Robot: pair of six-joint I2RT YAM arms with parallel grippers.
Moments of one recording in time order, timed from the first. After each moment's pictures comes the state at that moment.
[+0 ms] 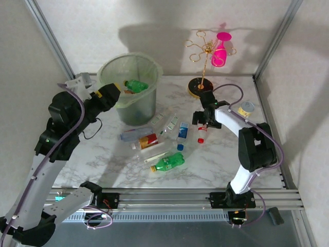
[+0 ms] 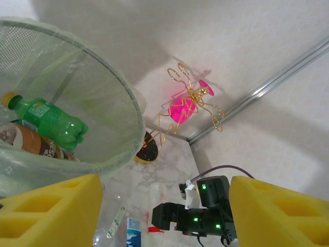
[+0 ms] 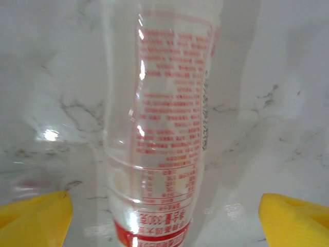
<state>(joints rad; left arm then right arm) -0.35 0.90 1.29 -0.51 0.08 -0.73 0.34 1.74 1.18 -0.68 0.12 0.43</state>
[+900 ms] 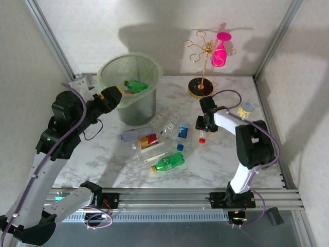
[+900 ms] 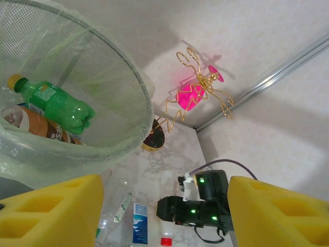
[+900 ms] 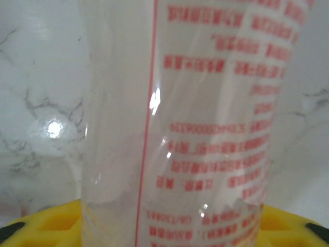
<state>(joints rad) -0.35 0.93 1.30 -0.56 0.09 -0.73 0.33 1.75 1.10 -0.56 0.08 0.43</state>
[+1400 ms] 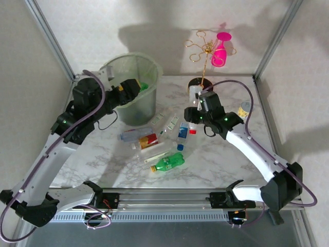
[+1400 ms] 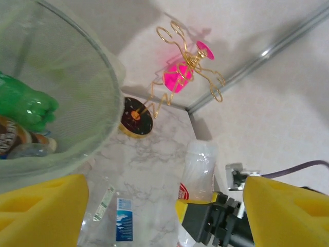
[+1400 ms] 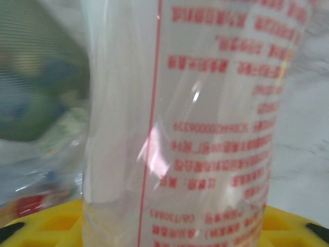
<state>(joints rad) -0.52 1.14 1.44 -0.54 0.04 -0.73 0.58 1.26 1.15 -0.57 0.01 0.40</state>
